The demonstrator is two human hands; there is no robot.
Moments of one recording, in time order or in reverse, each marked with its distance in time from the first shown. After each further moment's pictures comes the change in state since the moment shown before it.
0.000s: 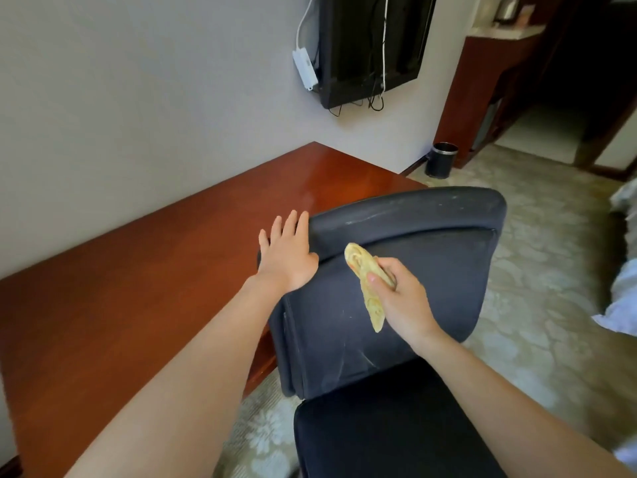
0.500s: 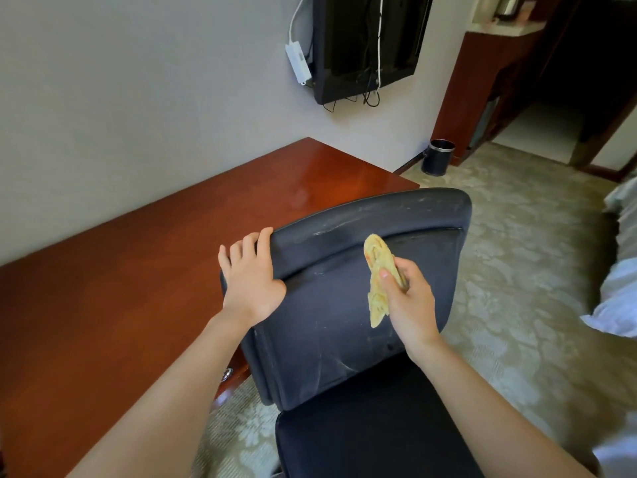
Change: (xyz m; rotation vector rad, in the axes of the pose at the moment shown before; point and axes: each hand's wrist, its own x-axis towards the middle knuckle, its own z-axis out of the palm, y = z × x) left_hand -0.022 -0.018 0.022 0.027 0.244 -0.034; right_hand 0.006 0.012 -0.027 0.069 0.184 0.037
